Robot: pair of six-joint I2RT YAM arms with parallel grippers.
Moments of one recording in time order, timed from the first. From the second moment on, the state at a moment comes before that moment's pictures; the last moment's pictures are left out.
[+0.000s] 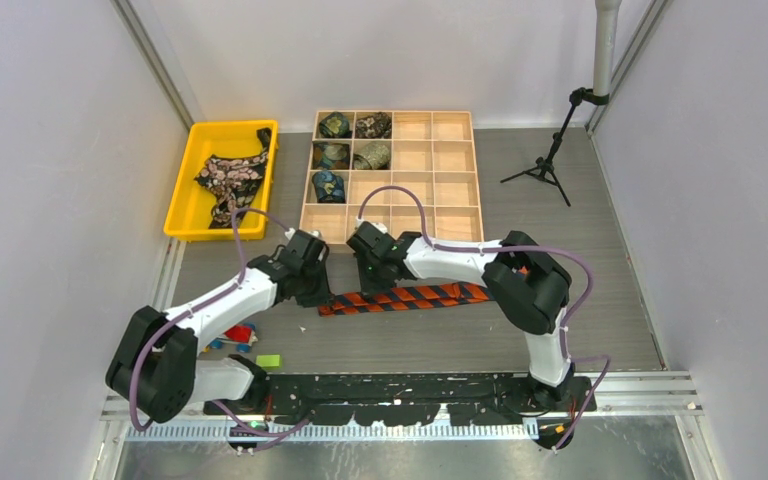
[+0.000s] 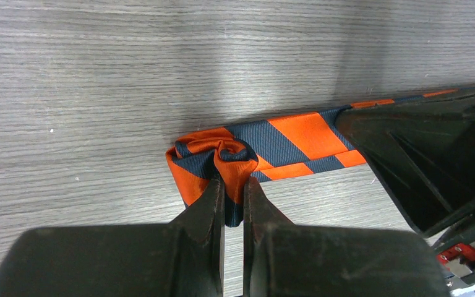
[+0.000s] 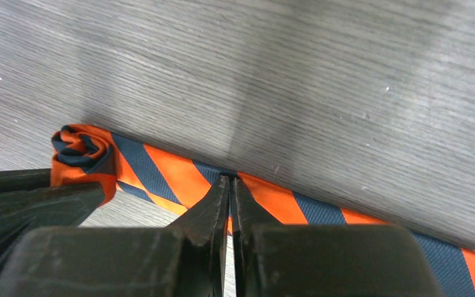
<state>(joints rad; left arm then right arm) -0.53 1.26 0.65 -0.49 0.03 -0.65 0.96 1.96 1.31 -0.43 0.02 0.73</state>
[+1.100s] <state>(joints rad) -0.62 1.33 0.74 -0.55 -0.01 -0.67 0.96 1.96 1.28 -0.36 -0.01 0.76</state>
